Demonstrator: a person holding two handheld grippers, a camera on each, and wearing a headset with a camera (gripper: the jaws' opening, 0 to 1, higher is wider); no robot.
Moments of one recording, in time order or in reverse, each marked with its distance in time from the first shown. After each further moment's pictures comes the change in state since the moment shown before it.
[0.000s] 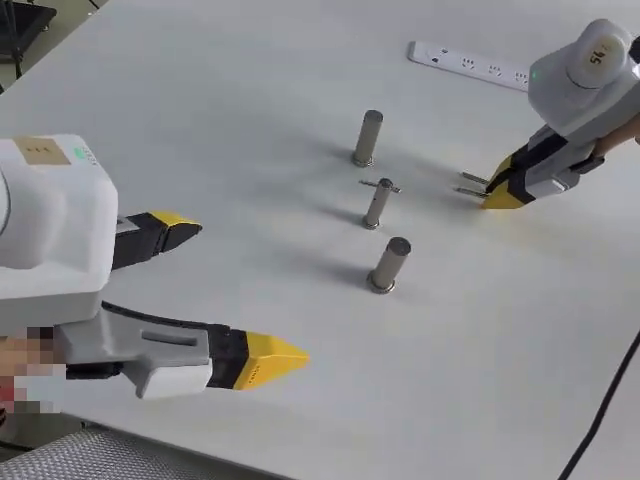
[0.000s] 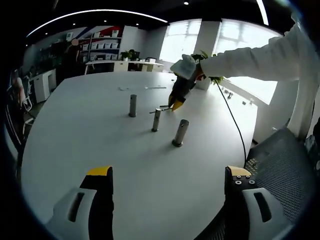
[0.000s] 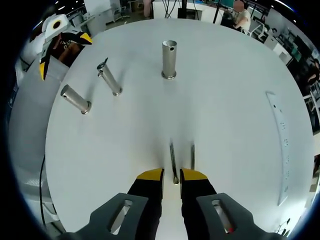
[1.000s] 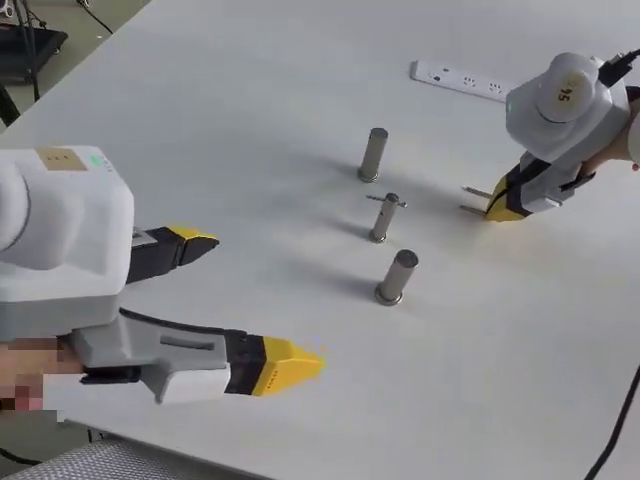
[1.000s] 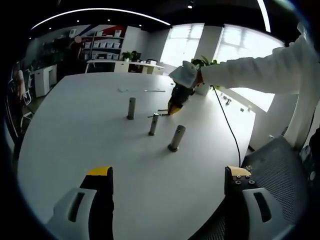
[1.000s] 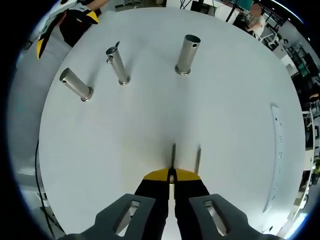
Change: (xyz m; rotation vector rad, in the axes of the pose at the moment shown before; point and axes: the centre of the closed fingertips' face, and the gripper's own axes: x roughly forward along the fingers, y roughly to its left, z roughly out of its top) left arm -0.004 -0.005 0.008 -0.067 -0.030 -0.023; right arm 0.001 0.007 0.000 -0.122 0.091 -0.061
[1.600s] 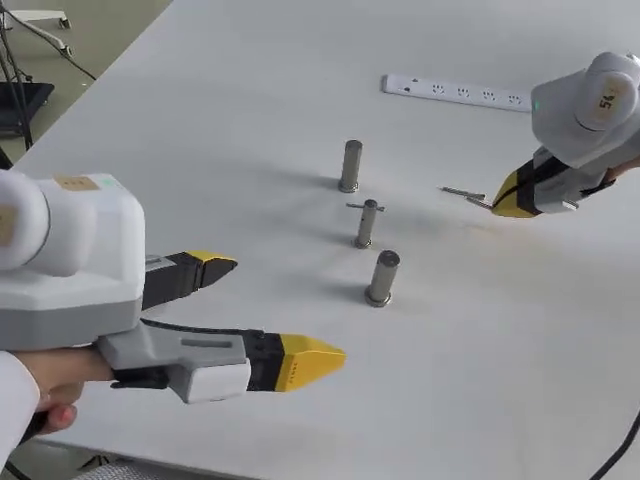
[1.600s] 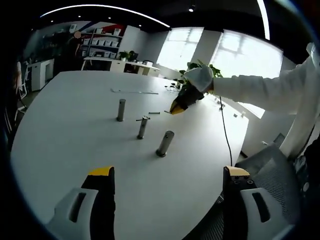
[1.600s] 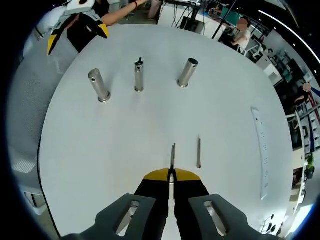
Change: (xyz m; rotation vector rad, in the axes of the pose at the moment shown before) left arm 0.009 -0.020 0.007 -0.047 -0.017 -0.071; right arm -0.038 0.012 -0.017 0.018 -0.142 -0.134
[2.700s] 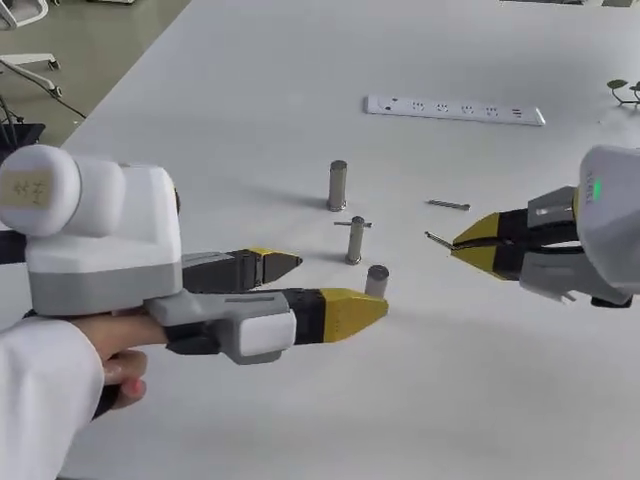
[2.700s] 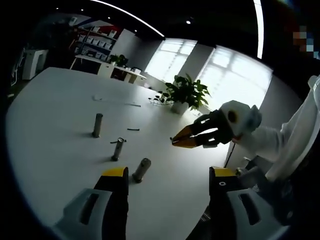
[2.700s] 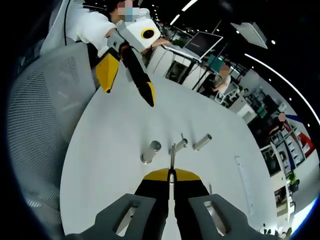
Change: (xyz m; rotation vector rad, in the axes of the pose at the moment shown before) left arm 0.034 -0.034 0.049 -0.083 -0.091 -0.177; right arm -0.068 0.105 0.105 -0.064 -0.365 -0.260
